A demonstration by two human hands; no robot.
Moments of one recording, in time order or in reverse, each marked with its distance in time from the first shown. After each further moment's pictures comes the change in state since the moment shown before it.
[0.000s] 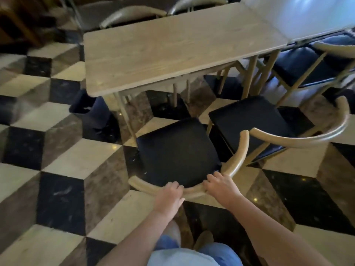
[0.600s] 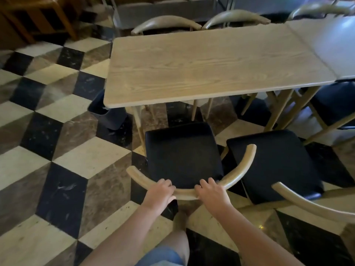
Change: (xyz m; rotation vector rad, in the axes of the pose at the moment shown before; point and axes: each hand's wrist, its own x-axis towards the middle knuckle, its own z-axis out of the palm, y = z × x) left_hand 0.113 -0.078 -0.055 0.040 0.080 -0.058; right_hand 0.128 0.046 -0.067 -0.012 0.009 -0.058
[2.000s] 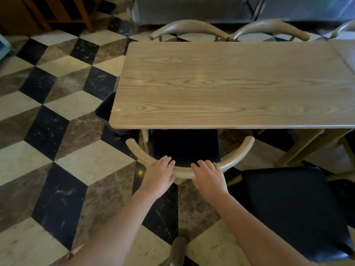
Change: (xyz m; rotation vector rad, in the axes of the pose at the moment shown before) left_hand 0.149 -0.117 -0.068 -0.024 0.218 -0.178; right_hand 0.192 0.047 -0.091 0.085 0.343 0.006
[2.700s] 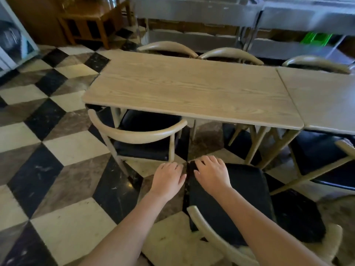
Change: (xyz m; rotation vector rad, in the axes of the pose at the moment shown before) left_hand -0.036 0.380 0.044 -0.046 0.189 -0.130; right_hand -0.235 0.255 -0.035 -0.018 0.118 -0.129
